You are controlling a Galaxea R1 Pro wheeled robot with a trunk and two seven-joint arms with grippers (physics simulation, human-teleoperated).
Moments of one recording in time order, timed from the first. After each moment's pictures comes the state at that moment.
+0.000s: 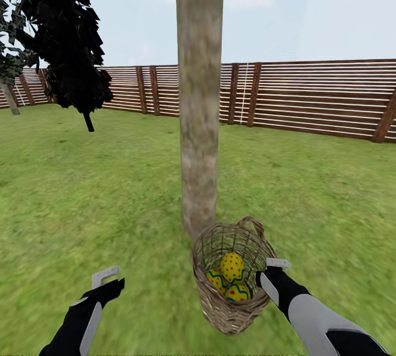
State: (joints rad) left arm -0.34 -0.03 0.30 -0.94 0.07 0.37 0.08; right arm -0.75 0.03 -0.04 -0.26 -0.08 0.36 -0.32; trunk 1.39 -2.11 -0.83
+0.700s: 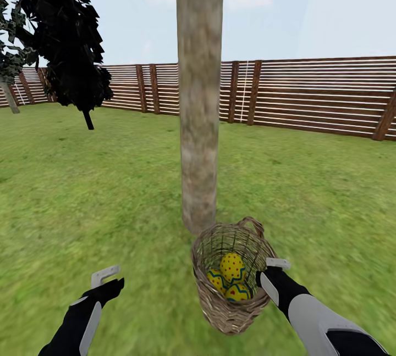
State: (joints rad) left arm -0.34 -0.03 0.30 -0.95 0.07 0.38 0.08; right arm -0.75 0.03 -0.04 -0.26 -0.08 0.36 -0.32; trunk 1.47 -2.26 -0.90
